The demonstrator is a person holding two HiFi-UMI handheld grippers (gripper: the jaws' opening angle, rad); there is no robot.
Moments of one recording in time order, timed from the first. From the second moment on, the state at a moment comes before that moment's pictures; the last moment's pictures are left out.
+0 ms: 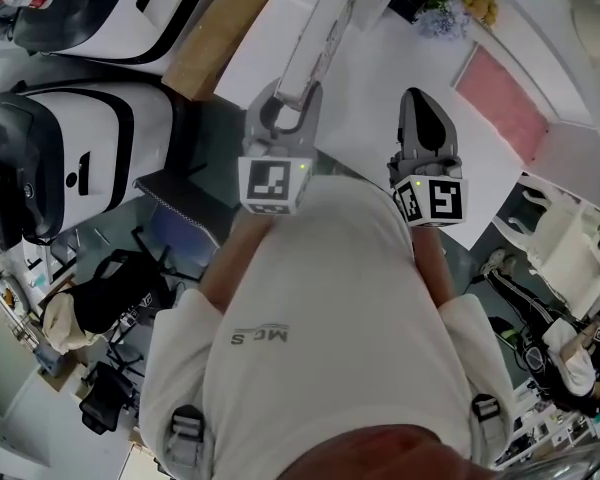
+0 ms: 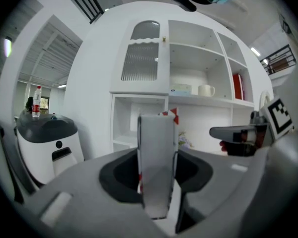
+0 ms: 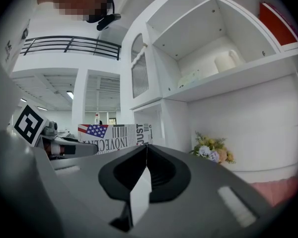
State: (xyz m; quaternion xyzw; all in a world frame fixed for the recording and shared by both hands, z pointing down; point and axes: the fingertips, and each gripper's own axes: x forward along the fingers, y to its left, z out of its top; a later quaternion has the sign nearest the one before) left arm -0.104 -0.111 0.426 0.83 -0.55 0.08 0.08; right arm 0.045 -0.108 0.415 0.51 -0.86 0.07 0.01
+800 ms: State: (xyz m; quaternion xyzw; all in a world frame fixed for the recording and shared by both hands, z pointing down) left arm -0.109 -0.092 0.455 0.82 -0.55 0.11 0.11; right arm 0.038 -0.089 0.439 0.50 -0.86 0.11 0.05
